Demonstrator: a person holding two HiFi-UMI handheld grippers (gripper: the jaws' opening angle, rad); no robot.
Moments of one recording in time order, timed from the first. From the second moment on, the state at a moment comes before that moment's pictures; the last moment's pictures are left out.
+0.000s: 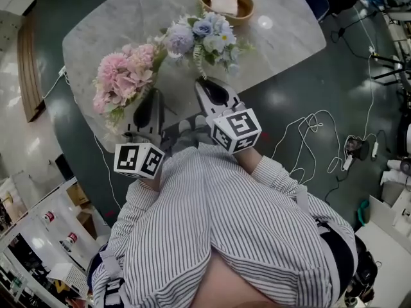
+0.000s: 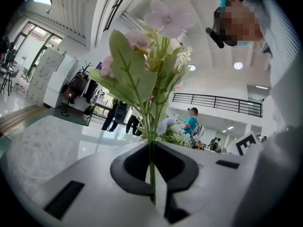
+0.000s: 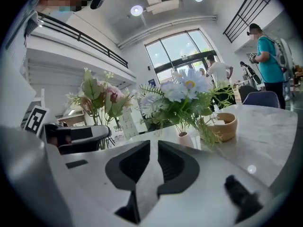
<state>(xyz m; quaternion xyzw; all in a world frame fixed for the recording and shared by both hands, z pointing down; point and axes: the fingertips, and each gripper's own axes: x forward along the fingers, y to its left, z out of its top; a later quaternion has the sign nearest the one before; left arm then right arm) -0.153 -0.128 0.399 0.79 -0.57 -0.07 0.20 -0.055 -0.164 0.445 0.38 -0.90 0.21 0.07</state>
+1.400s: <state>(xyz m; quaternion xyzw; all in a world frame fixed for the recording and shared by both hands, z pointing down) -0.184 -0.149 0.403 0.81 -0.55 -0.08 0.18 -0.056 -0.288 0.509 0.53 -0.84 0.16 -0.01</state>
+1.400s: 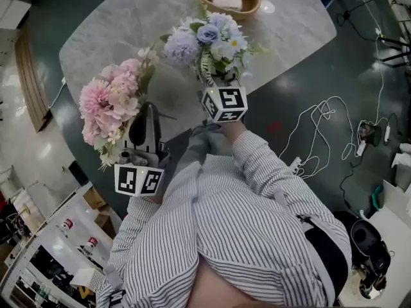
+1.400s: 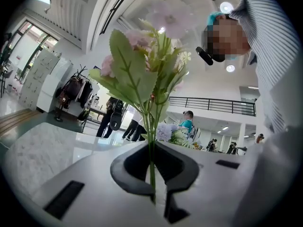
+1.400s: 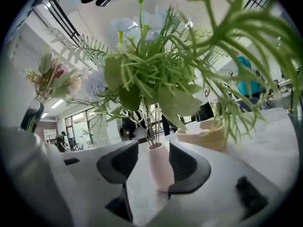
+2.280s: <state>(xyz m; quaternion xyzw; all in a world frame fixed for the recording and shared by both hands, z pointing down) -0.182 -0.149 0.401 0.80 -0.56 -0.09 0.18 -0.065 -0.313 0.491 0.53 -0.85 0.10 0.01</state>
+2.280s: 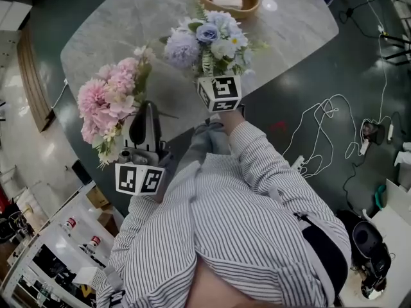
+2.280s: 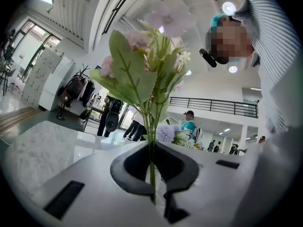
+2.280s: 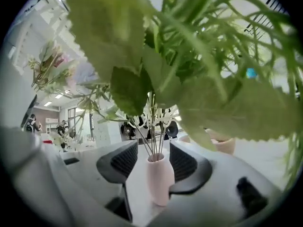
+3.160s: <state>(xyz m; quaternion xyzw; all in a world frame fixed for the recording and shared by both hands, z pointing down) -0.179 -0.149 0.399 0.80 -0.56 -0.09 0.19 -0.061 -0.314 0.484 0.52 -0.85 0.09 0.04</state>
